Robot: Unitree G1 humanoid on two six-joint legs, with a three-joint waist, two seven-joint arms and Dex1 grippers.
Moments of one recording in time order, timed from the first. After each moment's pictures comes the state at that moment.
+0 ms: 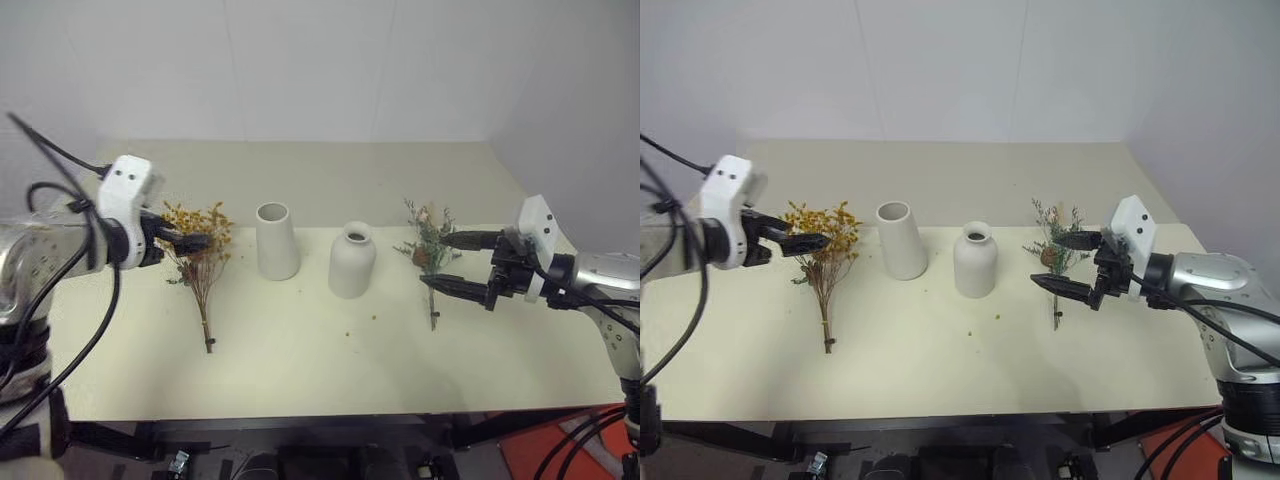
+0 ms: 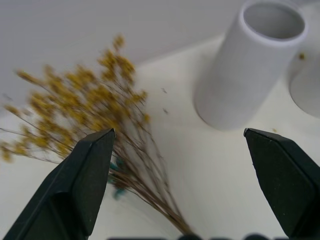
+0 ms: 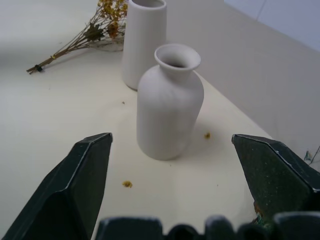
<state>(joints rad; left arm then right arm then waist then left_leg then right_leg) -0.84 0.94 0.14 -0.17 -0.63 1.52 -0.49 -0.46 -0.86 -0.17 -0.23 0.54 0.55 1.03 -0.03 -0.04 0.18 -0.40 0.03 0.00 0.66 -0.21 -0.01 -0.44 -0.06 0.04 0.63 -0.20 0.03</state>
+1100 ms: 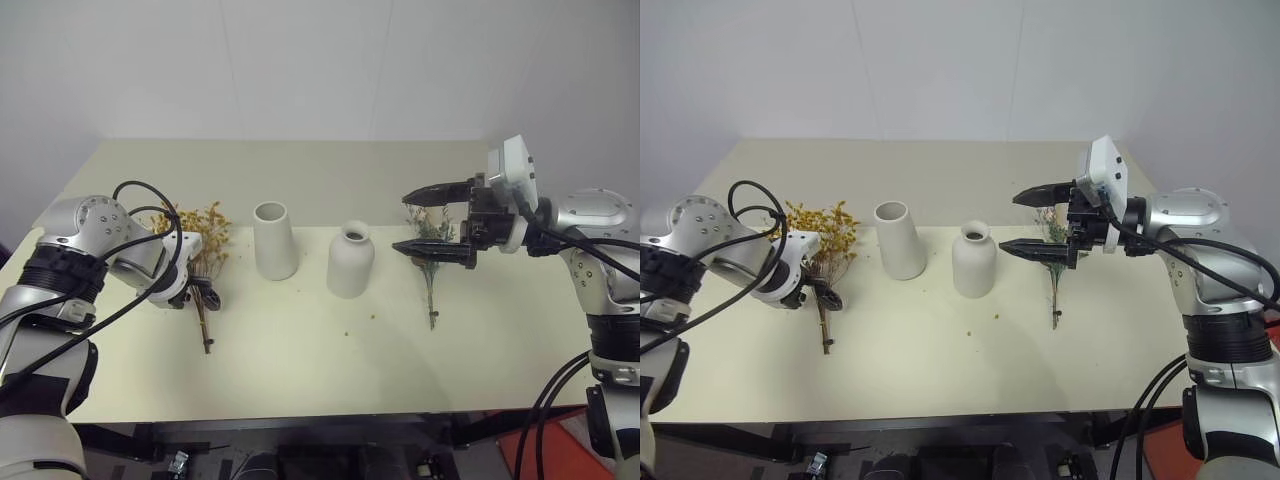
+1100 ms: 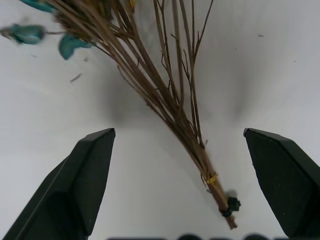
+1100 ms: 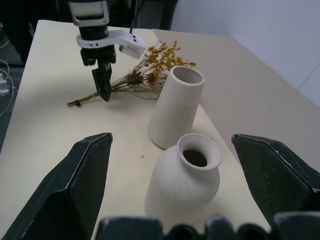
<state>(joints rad) -1.11 0.89 -0.39 0.57 -1.26 1.61 0.24 -0.80 -0.80 -0.02 -0.02 0.51 0.47 1.23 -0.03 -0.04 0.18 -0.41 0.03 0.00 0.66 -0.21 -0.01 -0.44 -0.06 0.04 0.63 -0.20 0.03</state>
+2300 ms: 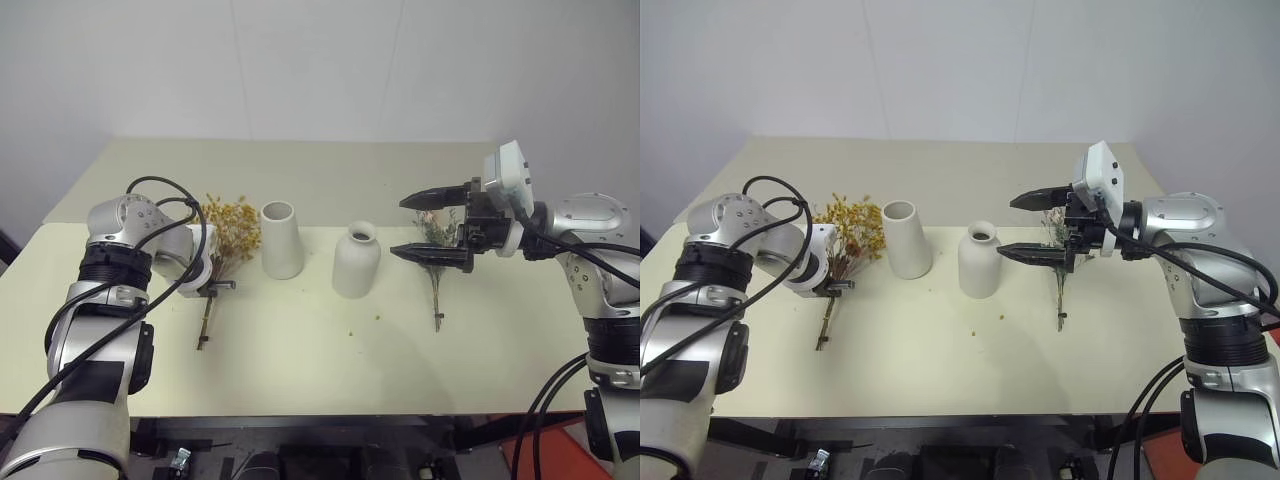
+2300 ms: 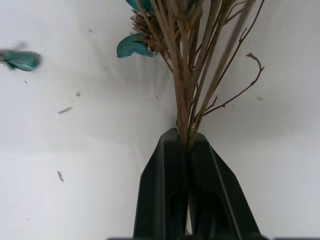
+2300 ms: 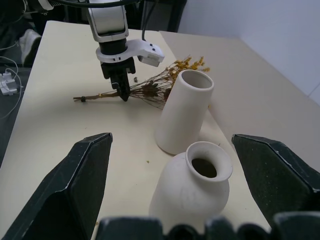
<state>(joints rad) -1.15 0.67 -0.08 0.67 -0.93 1.61 0.36 -0.78 -0.79 -0.02 -0.05 0.52 0.47 1.21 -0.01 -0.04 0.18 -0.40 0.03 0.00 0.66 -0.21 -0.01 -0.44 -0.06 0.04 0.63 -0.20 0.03</state>
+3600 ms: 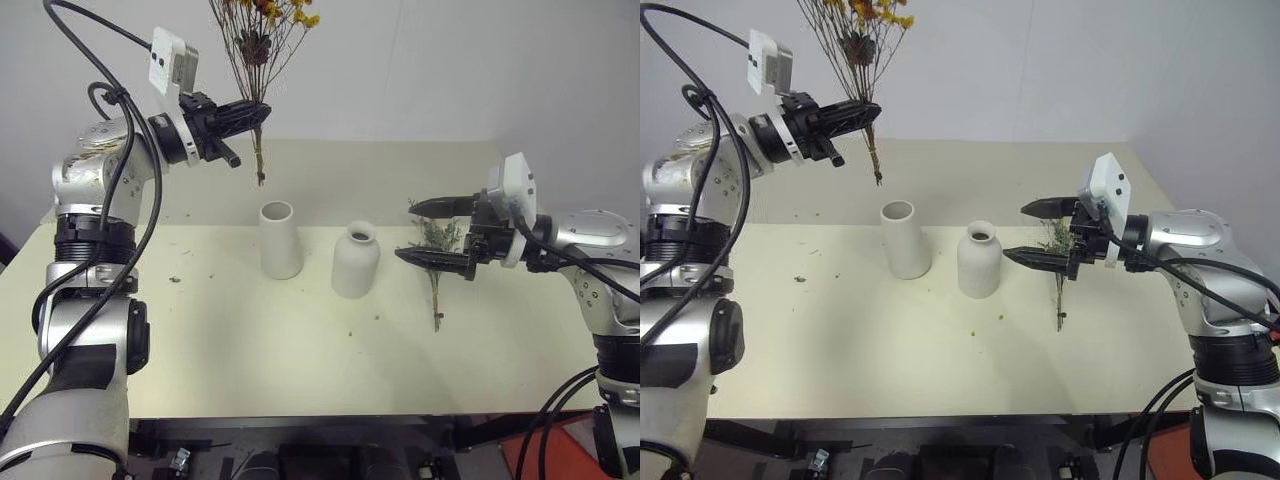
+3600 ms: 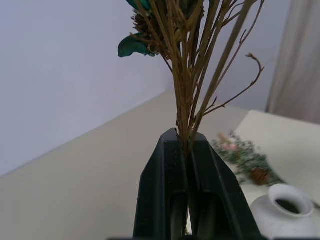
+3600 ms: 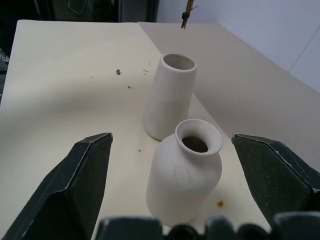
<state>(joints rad) -1.26 0.64 0.05 0.61 -0.47 0.48 -0.99 -0.69 -0.82 -0.06 -0.13 0.54 0.53 1.11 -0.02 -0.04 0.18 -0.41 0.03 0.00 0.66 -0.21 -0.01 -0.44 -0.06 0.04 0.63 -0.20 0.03</state>
